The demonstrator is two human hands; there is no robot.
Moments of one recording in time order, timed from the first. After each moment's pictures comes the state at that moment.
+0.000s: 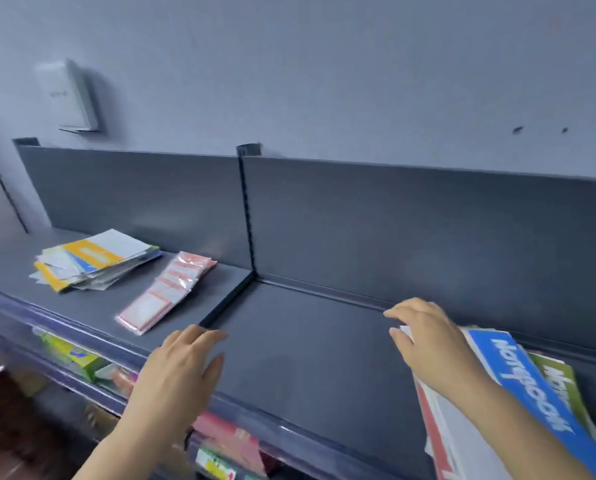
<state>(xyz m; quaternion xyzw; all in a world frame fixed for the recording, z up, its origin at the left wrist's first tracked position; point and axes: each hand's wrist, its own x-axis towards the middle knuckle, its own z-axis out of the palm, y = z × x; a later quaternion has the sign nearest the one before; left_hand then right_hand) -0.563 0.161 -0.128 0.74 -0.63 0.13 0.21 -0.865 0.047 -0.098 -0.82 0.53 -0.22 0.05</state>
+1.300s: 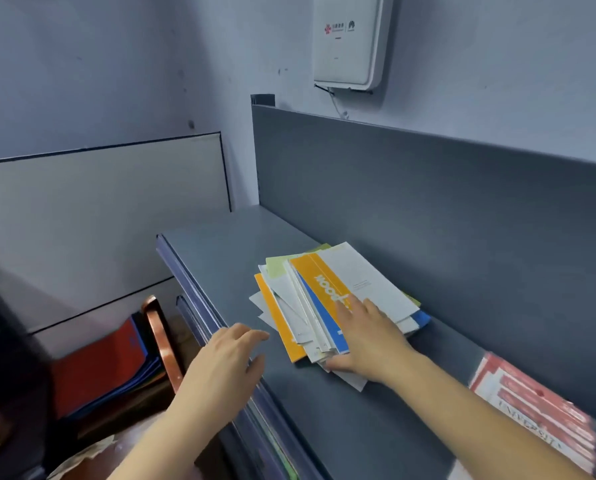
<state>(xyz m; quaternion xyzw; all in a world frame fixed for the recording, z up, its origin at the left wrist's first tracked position) -0.066 0.085 -0.161 0.87 -0.45 0.02 0.21 -0.184 -0.100 -0.136 -0.97 0.24 0.06 0.04</state>
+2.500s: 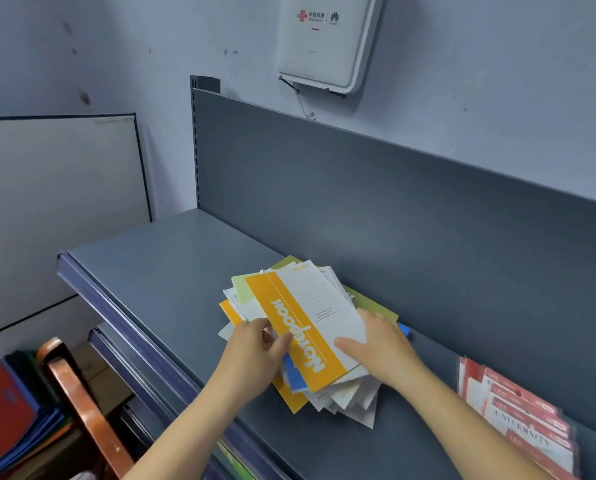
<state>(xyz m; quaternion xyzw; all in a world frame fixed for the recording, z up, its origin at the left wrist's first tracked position) -0.004 -0.001 -0.158 0.77 -0.41 -0.26 0.42 -0.160 -0.124 -0.141 -0.85 0.49 -0.04 0.19</state>
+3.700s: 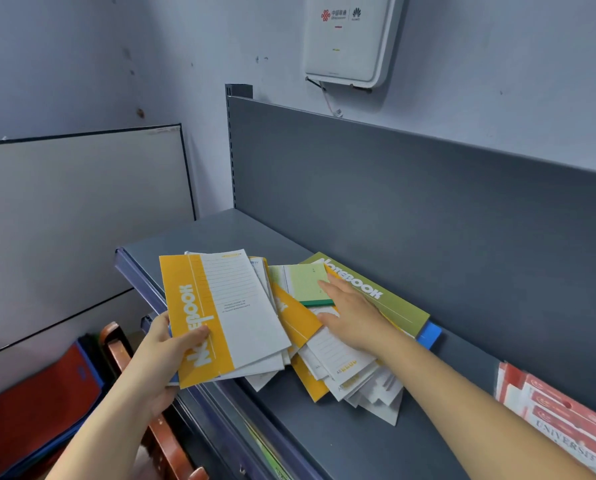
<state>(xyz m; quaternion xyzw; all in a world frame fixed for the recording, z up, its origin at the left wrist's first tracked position) 0.064 0.085 -0.158 0.65 -0.10 -0.35 0.67 -0.100 -0.127 -0.139 -0.93 0.31 -0.03 0.21</state>
